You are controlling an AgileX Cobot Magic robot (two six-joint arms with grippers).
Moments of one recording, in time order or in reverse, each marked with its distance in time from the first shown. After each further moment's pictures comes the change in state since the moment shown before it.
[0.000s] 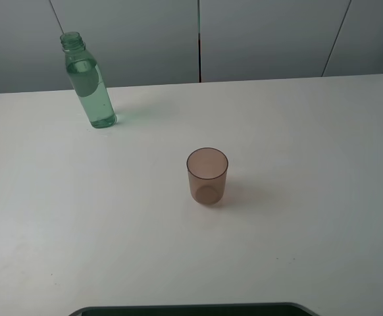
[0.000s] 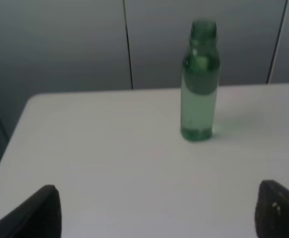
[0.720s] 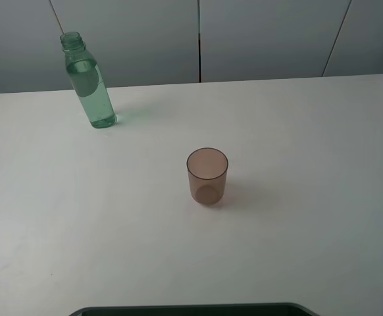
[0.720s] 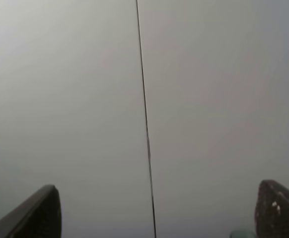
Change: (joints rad) left arm 0.000 0.501 0.023 0.038 -0.899 -0.002; right arm 0.000 0.000 0.000 0.000 0.000 0.000
